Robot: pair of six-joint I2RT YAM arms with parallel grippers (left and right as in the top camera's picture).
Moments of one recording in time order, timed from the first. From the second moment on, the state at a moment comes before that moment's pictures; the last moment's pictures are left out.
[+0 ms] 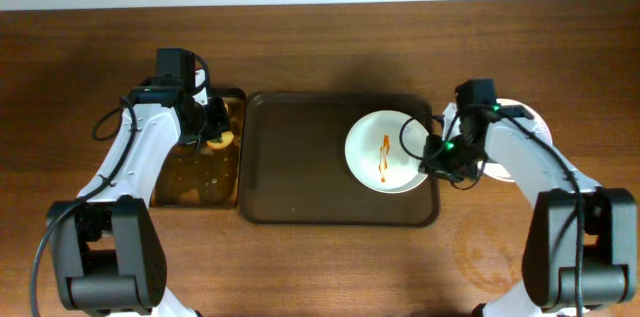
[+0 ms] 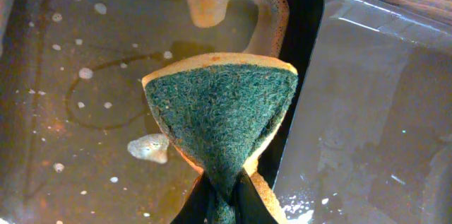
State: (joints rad) left arm -0.01 1.80 1.32 -0.75 0.11 -0.25; right arm 0.03 1.77 1.10 -0.82 -0.30 0.26
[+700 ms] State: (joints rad) left arm -0.09 1.80 1.32 -0.73 0.23 -0.24; right arm 0.22 1.82 1.05 -0.54 -0.25 0.43
